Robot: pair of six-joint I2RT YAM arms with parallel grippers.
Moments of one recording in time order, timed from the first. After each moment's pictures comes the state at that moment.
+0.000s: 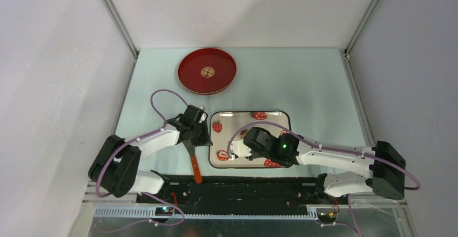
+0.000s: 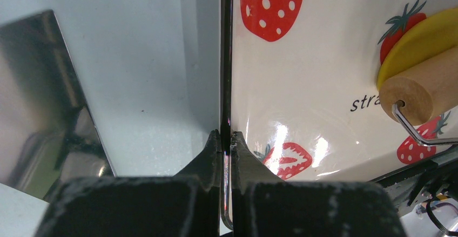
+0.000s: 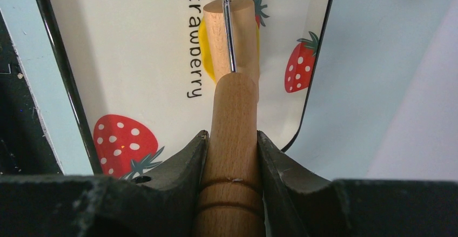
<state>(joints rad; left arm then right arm) -0.51 1.36 0.61 -0.33 0.14 -0.65 1.20 1.28 0.86 -0.58 0.32 -0.65</state>
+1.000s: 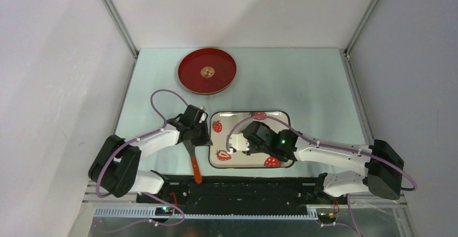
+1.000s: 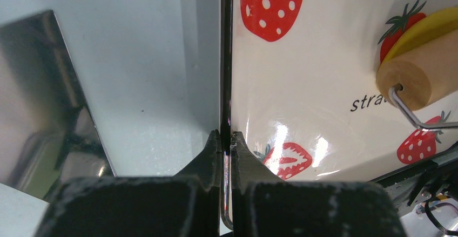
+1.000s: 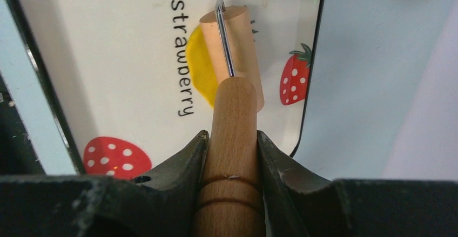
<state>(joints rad) -0.51 1.36 0.61 -0.33 0.14 -0.65 1.13 1.31 0.86 -0.50 0.25 -0.67</state>
